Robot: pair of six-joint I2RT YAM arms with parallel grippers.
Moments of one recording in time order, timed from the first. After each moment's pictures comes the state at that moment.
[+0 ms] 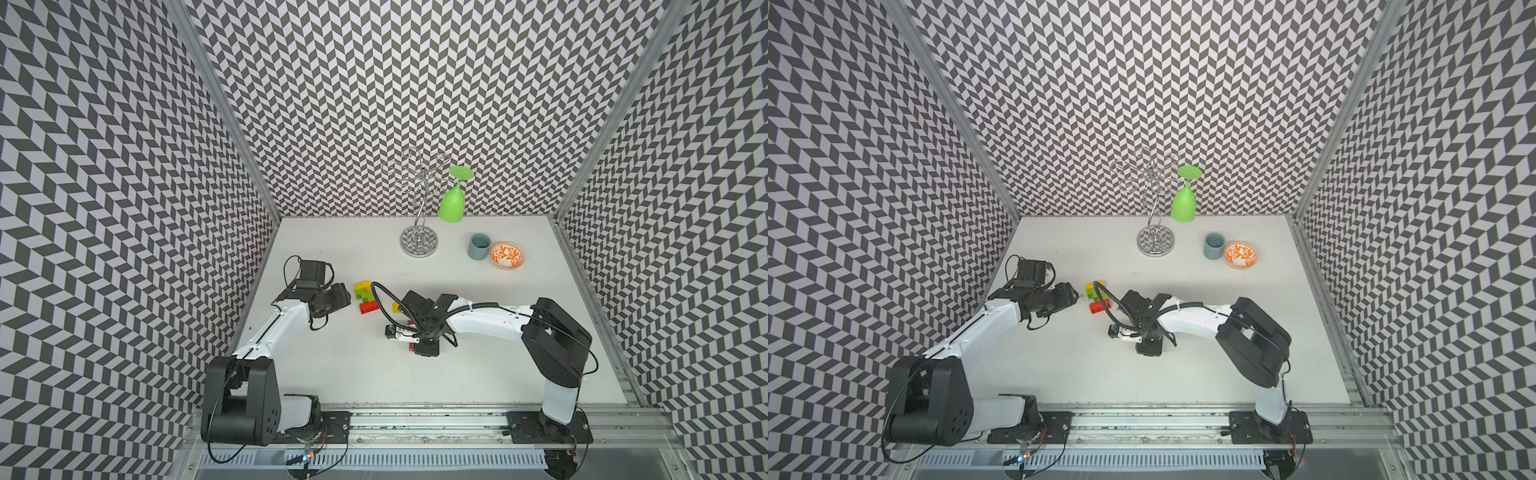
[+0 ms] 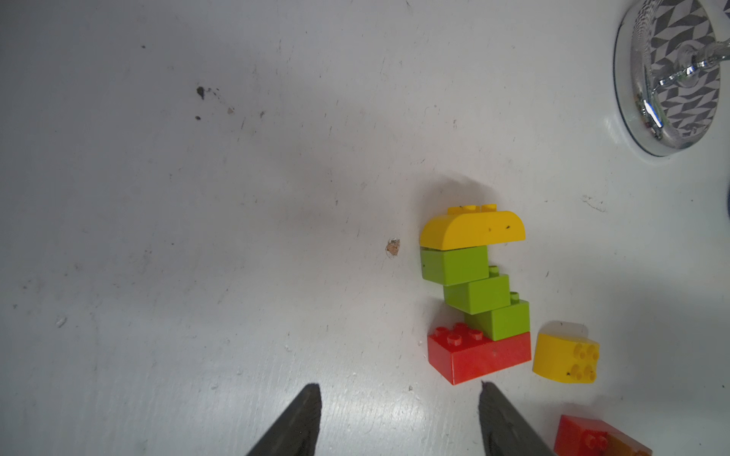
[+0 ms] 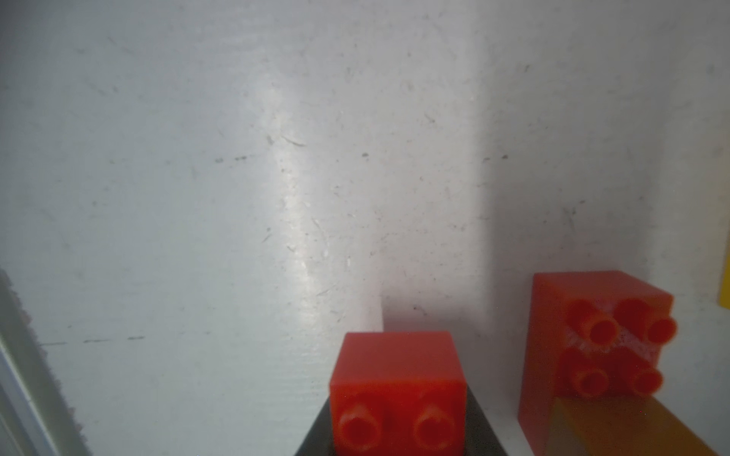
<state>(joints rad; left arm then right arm) -0.06 1.33 0.81 -0.49 0.18 -0.44 0.97 1.87 1.26 -0.75 -0.11 -0.53</state>
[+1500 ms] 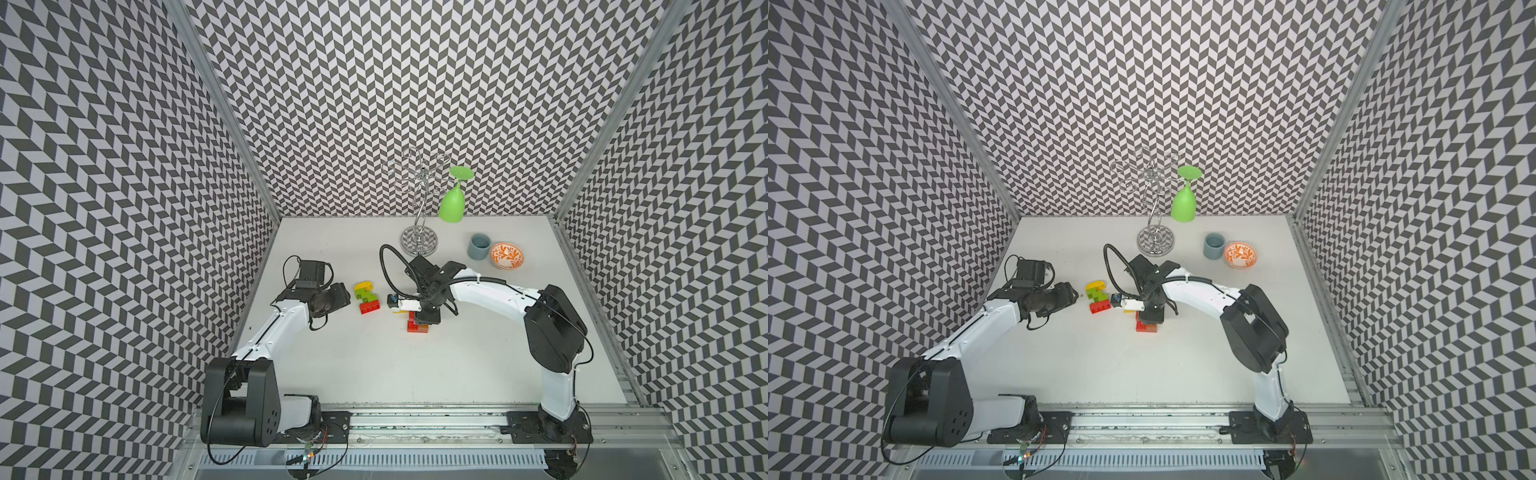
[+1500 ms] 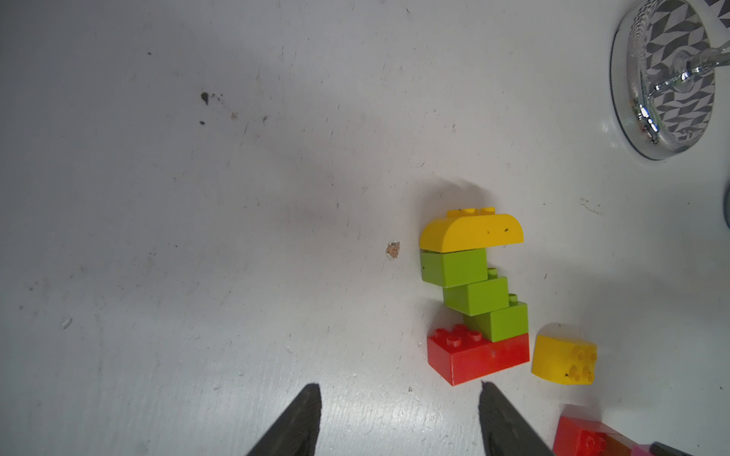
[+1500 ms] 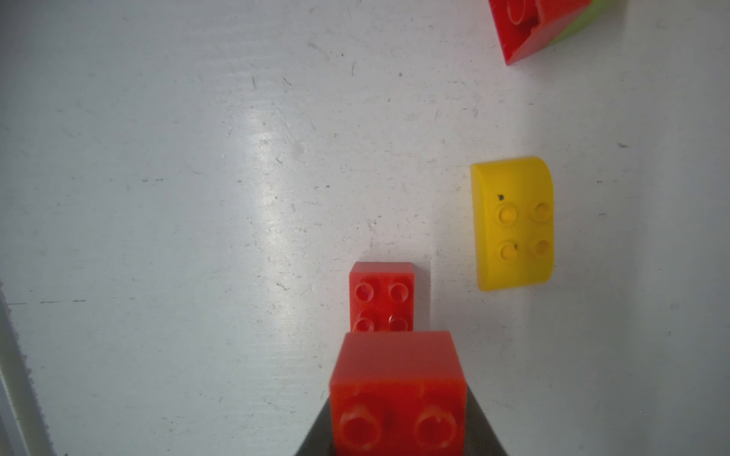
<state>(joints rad) -0.06 1.32 0.81 -0.49 0.18 -0.44 0.80 1.95 1.51 -0.87 -0.17 -0.73</state>
